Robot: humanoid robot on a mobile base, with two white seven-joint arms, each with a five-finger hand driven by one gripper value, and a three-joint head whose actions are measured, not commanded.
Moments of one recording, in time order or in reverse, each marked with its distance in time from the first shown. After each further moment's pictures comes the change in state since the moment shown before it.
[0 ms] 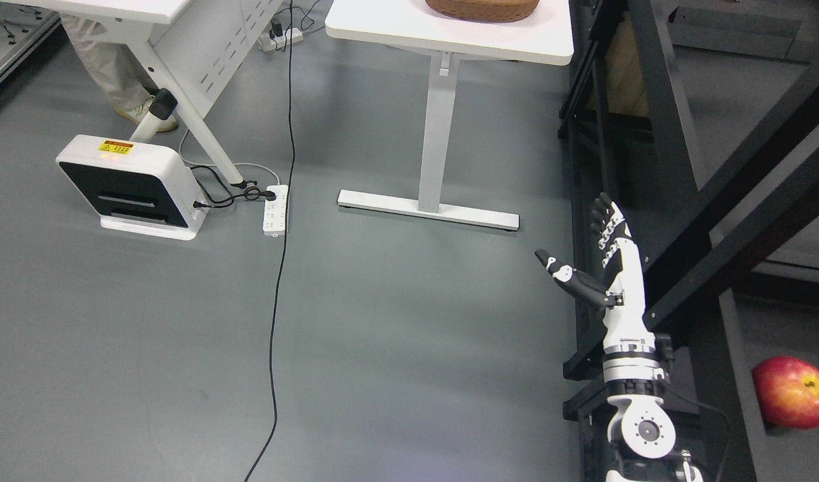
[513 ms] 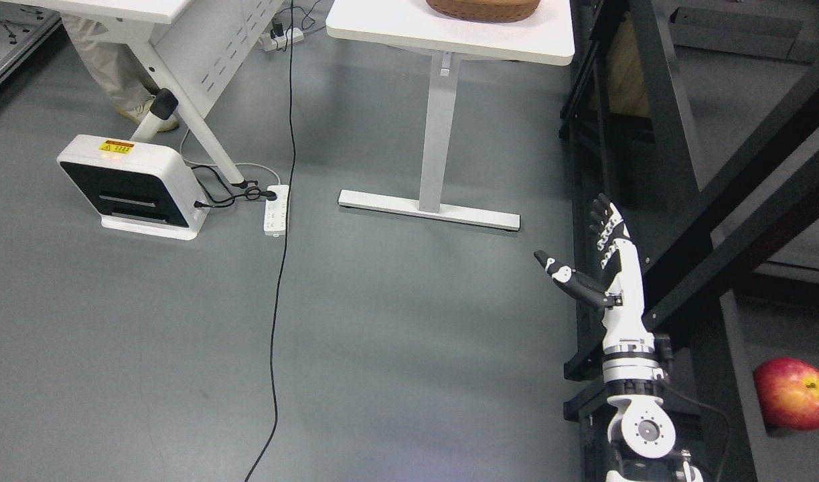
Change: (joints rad) left arm 0.000 0.000 0.000 0.000 0.000 0.000 0.000; right arm -0.003 0.000 0.000 0.000 0.008 0.016 0.005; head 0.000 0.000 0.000
